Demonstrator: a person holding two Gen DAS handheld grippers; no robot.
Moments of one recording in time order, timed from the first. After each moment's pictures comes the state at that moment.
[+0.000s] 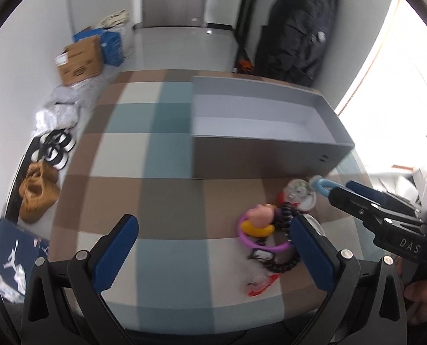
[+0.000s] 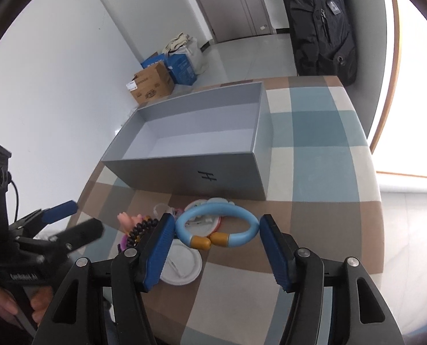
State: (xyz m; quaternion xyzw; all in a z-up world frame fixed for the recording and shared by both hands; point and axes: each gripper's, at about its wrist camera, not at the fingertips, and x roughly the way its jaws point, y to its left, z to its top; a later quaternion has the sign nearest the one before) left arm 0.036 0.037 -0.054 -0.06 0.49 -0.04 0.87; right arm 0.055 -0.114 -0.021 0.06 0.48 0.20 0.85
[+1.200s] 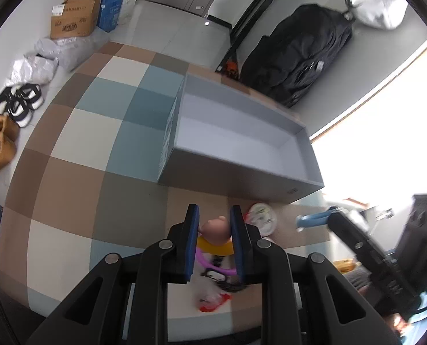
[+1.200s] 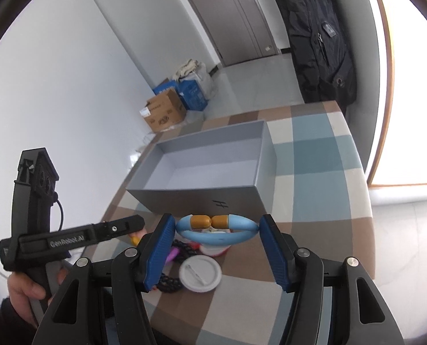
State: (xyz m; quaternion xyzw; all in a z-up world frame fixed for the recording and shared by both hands) left arm 0.046 0.059 -0.046 -0.23 0.49 -0.10 0.83; right arm 0.042 -0.130 0.010 0.11 0.42 0.23 0.87
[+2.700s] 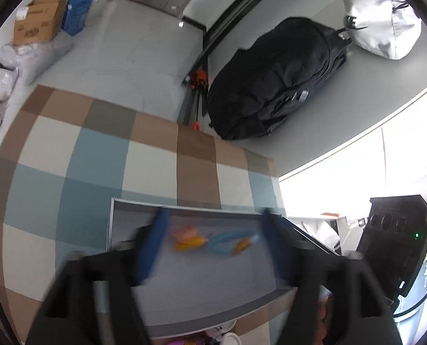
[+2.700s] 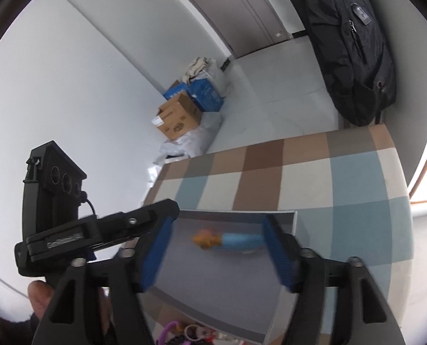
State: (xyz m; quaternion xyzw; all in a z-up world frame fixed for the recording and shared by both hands) left arm 0.155 0.062 -0.030 -0.26 0.47 -0.17 0.83; right arm 0.162 -0.115 0.013 0.17 0.43 0.27 0.84
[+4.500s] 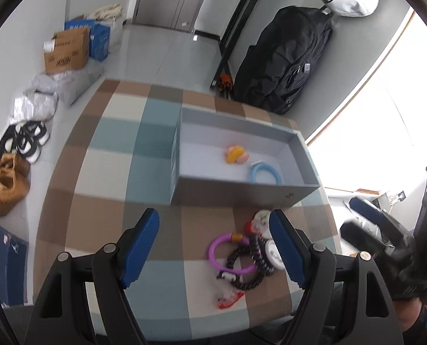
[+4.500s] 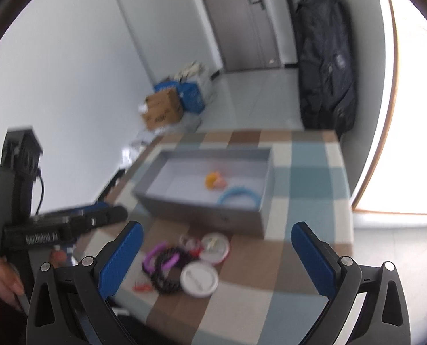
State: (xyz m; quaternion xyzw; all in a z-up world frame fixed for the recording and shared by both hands) left arm 0.045 0.064 -0.032 -0.16 0.47 -0.10 0.86; right arm 0.036 -0.108 0.030 0.01 0.42 0.22 0.88
